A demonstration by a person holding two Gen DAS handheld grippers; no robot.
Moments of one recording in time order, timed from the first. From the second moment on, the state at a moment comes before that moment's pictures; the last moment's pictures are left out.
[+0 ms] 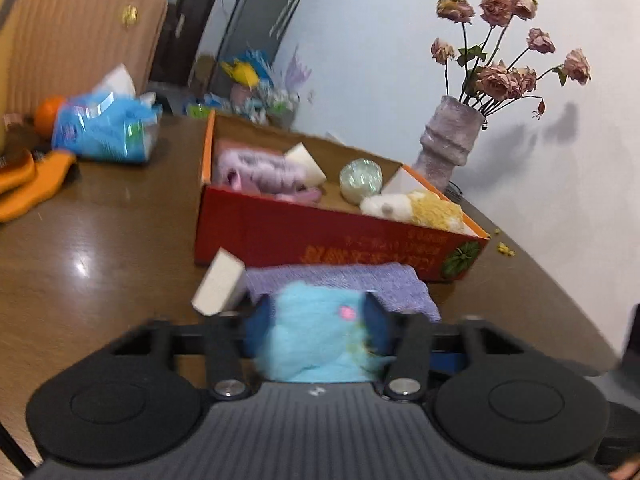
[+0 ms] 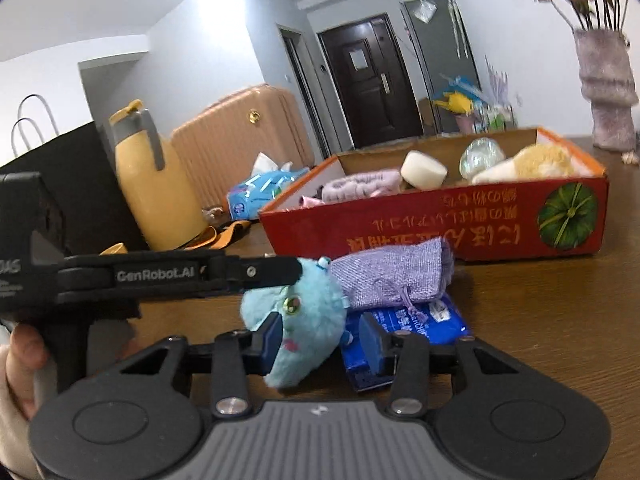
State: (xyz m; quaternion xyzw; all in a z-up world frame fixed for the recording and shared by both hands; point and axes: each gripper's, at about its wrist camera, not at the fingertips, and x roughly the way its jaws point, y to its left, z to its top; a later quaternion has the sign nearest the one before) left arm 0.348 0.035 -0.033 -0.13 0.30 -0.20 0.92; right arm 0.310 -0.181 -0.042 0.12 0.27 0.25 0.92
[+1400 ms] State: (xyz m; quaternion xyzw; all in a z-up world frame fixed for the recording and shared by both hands) left arm 0.268 0.022 -0.039 -0.24 0.42 -0.18 0.86; right arm 0.245 -0.219 -0.050 0.22 0.32 0.20 0.90
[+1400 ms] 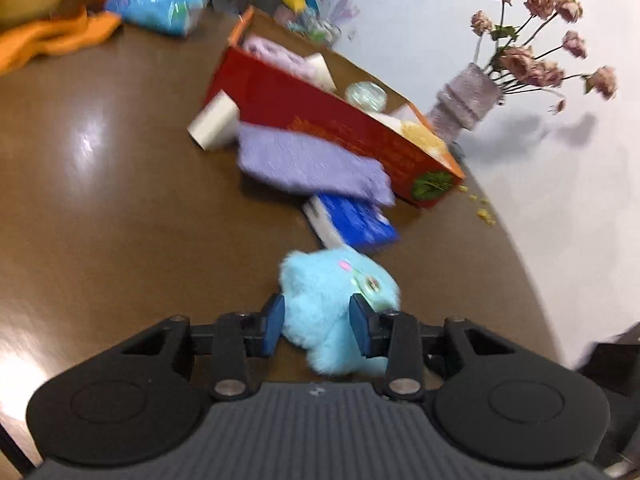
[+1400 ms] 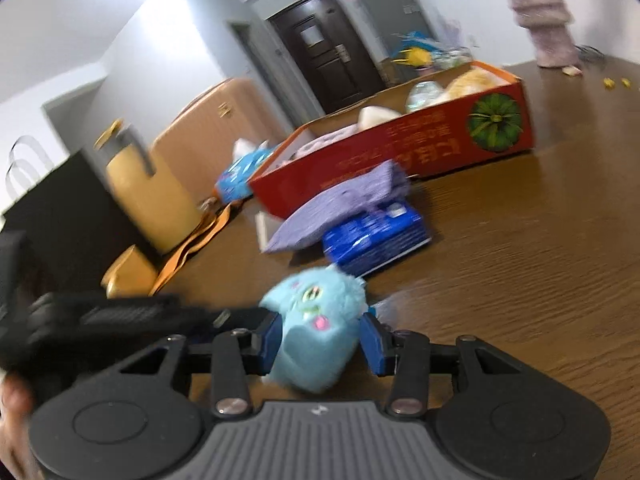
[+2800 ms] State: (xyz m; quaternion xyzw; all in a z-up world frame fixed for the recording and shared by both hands) left arm 0.494 -0.040 0.024 -0.13 0.35 -0.17 0.91; right arm 0.487 -0.246 0.018 0.19 0.33 0.20 0.90
